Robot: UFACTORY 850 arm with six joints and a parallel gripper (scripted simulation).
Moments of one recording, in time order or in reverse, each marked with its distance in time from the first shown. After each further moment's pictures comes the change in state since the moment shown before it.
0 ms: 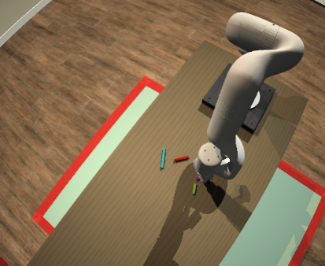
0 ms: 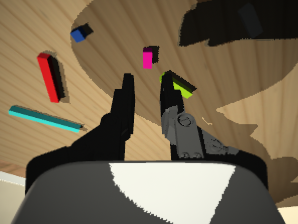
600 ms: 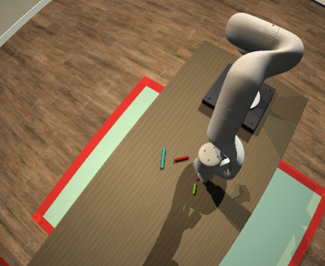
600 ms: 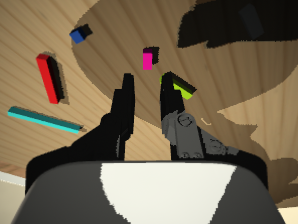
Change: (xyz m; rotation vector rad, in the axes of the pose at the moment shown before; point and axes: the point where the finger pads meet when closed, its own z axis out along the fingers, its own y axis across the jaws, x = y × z) arm 0.000 0.000 0.002 0.000 0.000 0.000
